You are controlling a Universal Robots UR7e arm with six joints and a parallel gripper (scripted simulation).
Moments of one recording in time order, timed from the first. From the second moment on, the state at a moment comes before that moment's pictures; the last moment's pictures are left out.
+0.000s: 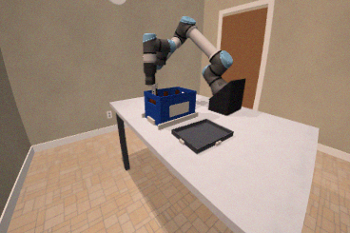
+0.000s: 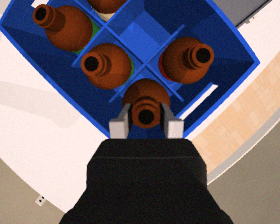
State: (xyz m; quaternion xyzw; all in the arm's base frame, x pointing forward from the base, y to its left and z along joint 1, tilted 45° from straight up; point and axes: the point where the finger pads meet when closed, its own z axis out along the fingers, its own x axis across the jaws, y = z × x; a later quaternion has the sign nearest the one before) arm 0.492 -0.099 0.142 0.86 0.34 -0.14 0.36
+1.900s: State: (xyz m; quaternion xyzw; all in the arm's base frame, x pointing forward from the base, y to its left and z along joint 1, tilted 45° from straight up) arm 0.492 -0.081 0.159 0.86 0.34 -0.15 0.36
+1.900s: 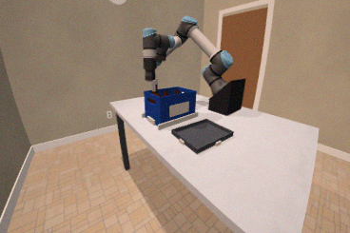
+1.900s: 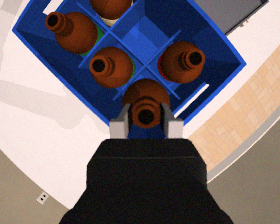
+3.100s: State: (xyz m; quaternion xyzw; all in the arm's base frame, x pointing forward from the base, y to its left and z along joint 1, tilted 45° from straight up) arm 0.492 -0.077 0.163 0.86 0.34 -0.15 0.36
